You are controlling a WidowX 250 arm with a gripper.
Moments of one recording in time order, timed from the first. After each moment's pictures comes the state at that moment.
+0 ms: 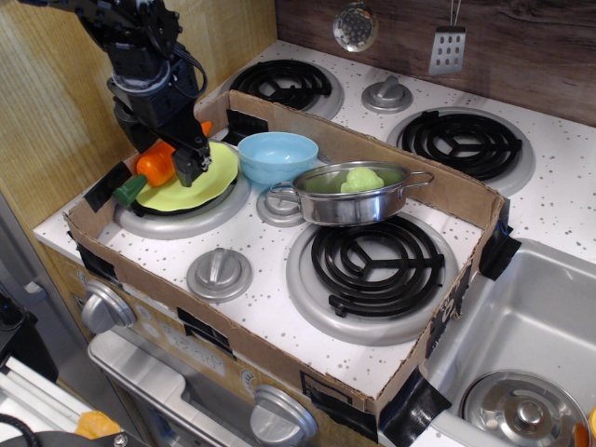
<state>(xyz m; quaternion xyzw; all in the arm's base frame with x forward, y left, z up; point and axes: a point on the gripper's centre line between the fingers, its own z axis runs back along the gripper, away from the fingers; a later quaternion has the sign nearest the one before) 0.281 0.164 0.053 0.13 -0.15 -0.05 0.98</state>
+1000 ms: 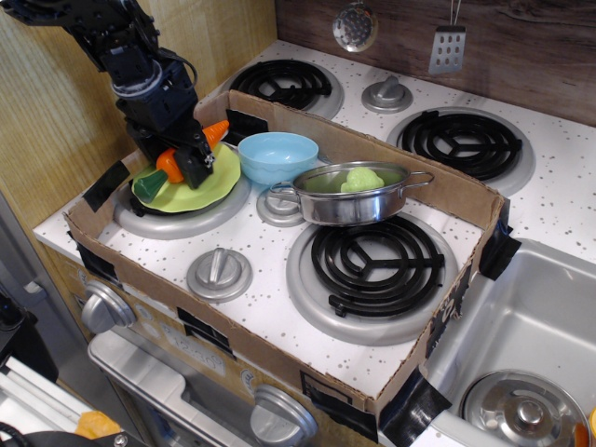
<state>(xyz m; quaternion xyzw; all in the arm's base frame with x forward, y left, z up) 0.292 0.176 0.030 0.03 -0.13 -0.03 0.99</state>
